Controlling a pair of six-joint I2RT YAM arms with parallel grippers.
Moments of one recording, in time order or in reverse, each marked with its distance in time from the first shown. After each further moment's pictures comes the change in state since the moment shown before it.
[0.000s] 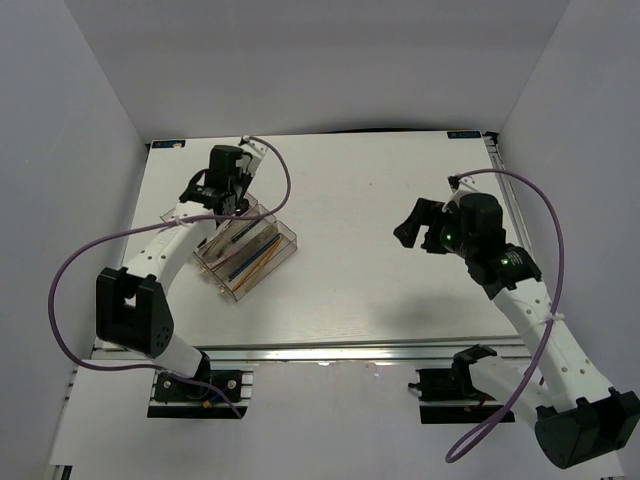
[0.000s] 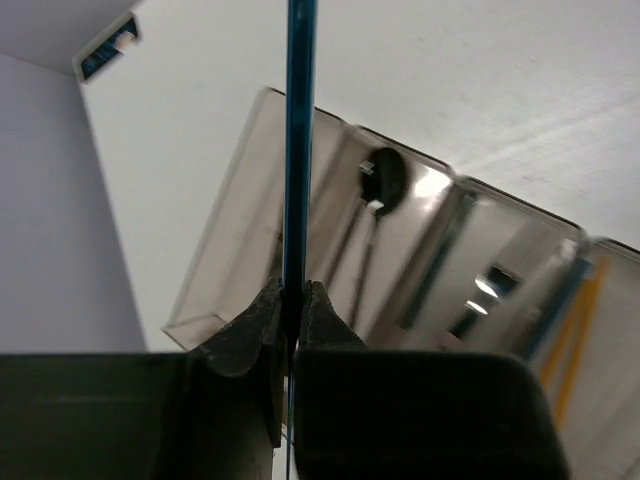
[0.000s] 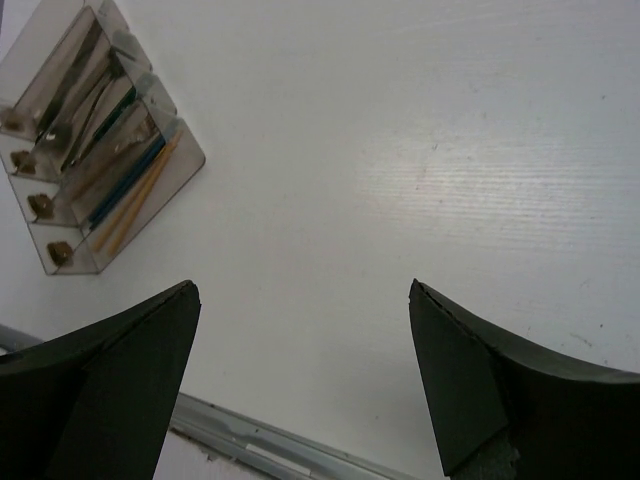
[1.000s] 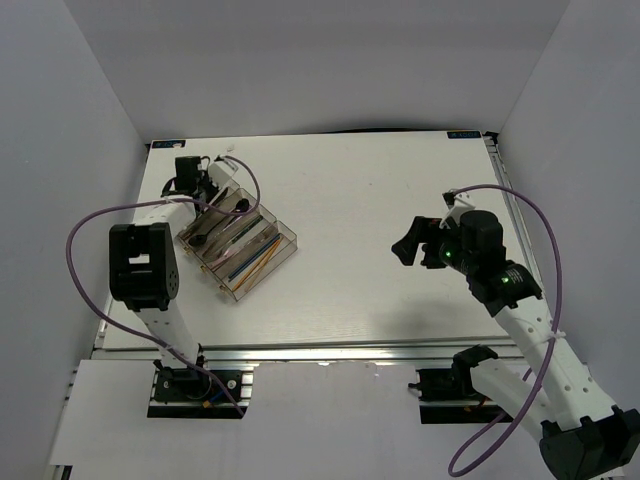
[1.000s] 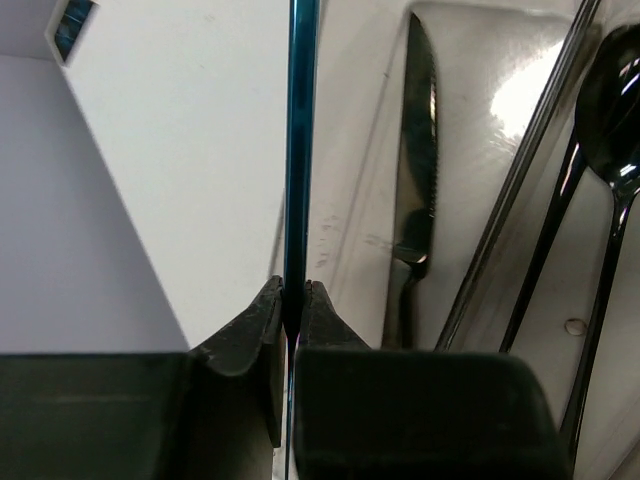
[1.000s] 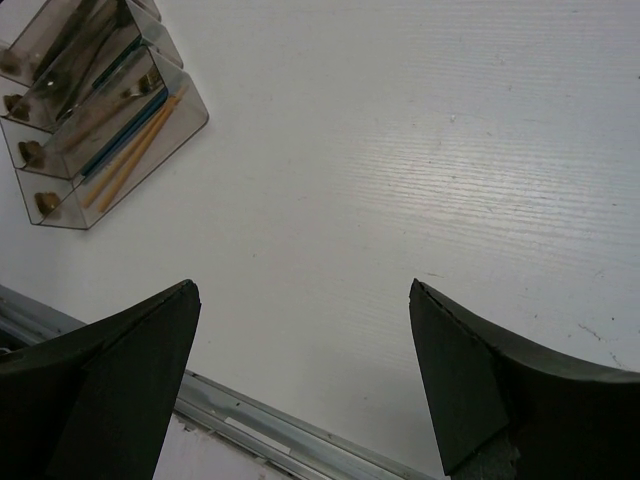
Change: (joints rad) left arm 0.328 0.301 -0.037 0.306 0.216 0.472; right arm 0.024 -0.126 -0.131 0.020 -0.058 -0.053
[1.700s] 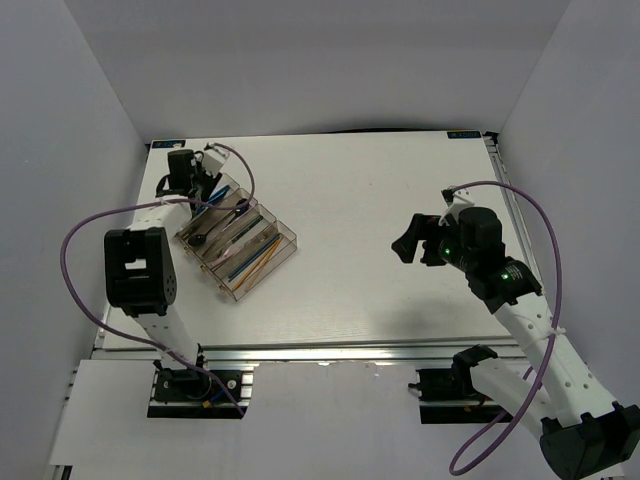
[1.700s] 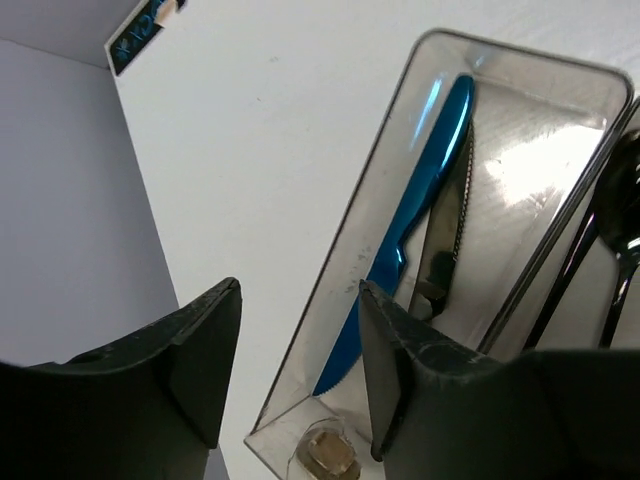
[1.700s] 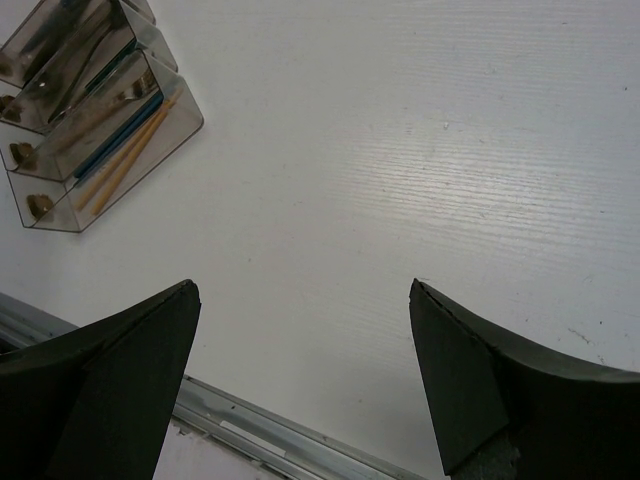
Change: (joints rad) left arm 0.021 -0.007 -0.001 0.081 0.021 -0.104; right arm 0.008 0.032 0.028 -0.009 0.025 -0.016
